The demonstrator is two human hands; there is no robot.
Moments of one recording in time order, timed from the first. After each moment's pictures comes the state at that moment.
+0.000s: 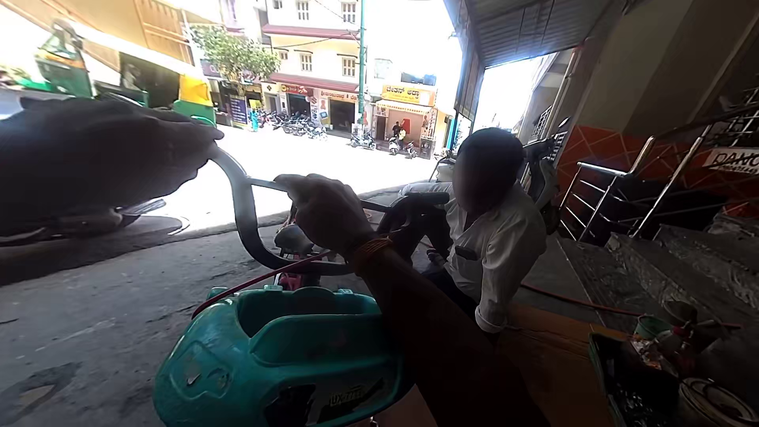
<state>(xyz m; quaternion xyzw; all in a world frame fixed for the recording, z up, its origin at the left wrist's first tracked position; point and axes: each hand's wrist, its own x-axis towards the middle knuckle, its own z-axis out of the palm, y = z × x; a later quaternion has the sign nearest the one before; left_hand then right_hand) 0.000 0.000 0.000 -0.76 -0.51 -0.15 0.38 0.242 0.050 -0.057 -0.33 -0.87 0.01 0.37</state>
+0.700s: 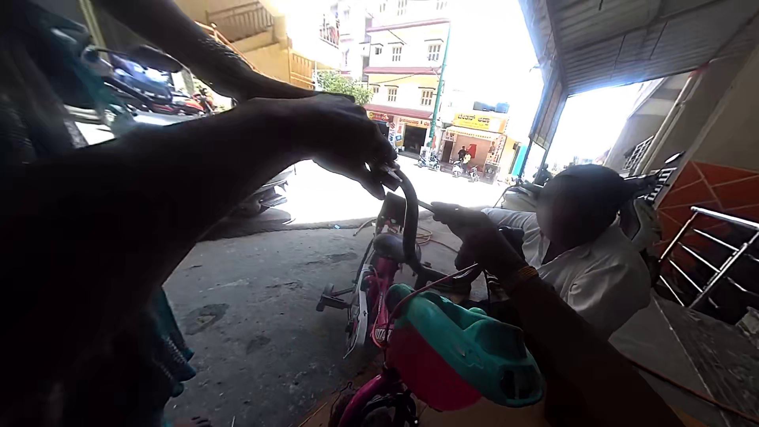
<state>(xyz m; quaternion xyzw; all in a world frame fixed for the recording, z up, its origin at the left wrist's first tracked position) 0.007 -0.012 0.075 -0.83 -0.43 0.00 0.35 0.300 0.069 -0.068 -0.18 -0.86 0.24 0.41</state>
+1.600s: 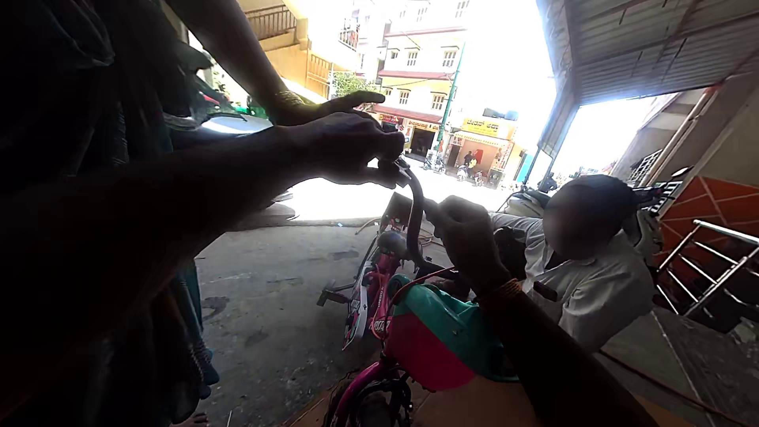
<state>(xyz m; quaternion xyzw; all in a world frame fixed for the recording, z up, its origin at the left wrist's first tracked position) -0.021 -0.029 0.045 -0.84 -0.39 -0.13 0.37 0.238 -0.006 -0.056 -0.29 -0.78 0.19 0.53</state>
